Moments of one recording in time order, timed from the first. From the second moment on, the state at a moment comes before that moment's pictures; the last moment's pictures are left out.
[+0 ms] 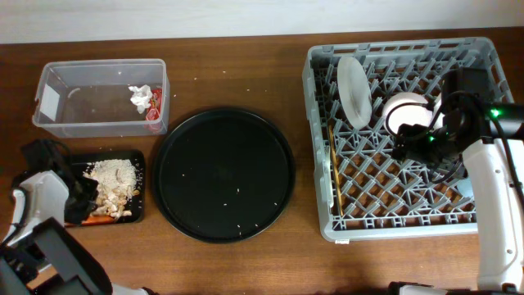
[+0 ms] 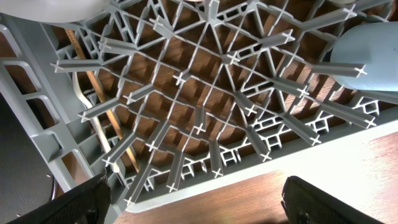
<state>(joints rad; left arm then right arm) 0.56 1.68 1.03 -0.77 -0.17 -0.72 -0.13 1.46 1.48 -1.38 0.01 0.22</state>
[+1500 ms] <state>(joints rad) -0.19 0.56 0.81 -0.98 -0.07 -0.22 0.03 0.34 0.91 -0.96 0.04 0.11</state>
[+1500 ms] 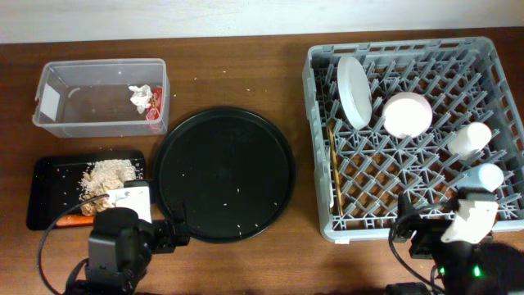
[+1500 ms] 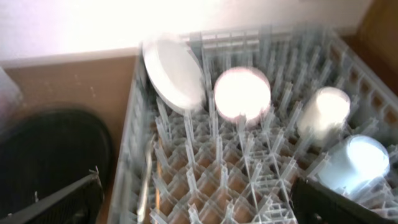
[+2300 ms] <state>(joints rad) -0.19 0.56 0.80 -0.98 -0.07 -0.22 0.05 0.01 0.01 -0.07 0.03 0.01</state>
